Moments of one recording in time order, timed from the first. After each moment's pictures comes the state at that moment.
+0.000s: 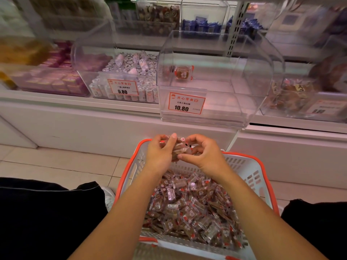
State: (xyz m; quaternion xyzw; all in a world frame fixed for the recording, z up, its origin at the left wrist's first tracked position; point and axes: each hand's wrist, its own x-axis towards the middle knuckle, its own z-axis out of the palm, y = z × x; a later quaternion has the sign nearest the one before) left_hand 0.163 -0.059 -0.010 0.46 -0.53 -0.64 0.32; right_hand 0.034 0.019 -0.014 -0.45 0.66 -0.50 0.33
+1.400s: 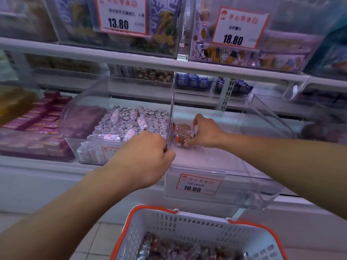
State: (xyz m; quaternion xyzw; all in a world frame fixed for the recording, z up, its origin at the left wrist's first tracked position) left_hand 0.158 -0.198 0.141 0.29 -0.93 -0.12 0.20; right_hand -0.097 -0.196 0.099 -0.53 0.82 -0.17 0.09
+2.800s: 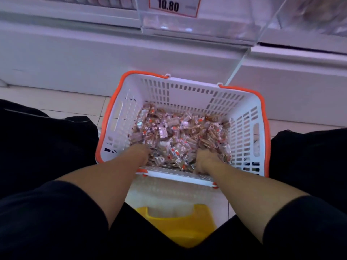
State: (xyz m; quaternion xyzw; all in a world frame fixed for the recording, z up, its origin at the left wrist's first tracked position) left_hand 0.237 -0.023 -0.198 0.40 -0.79 -0.17 -0.42; right_hand 0.048 0.123 -0.225 -0.39 0.82 0.20 0.37
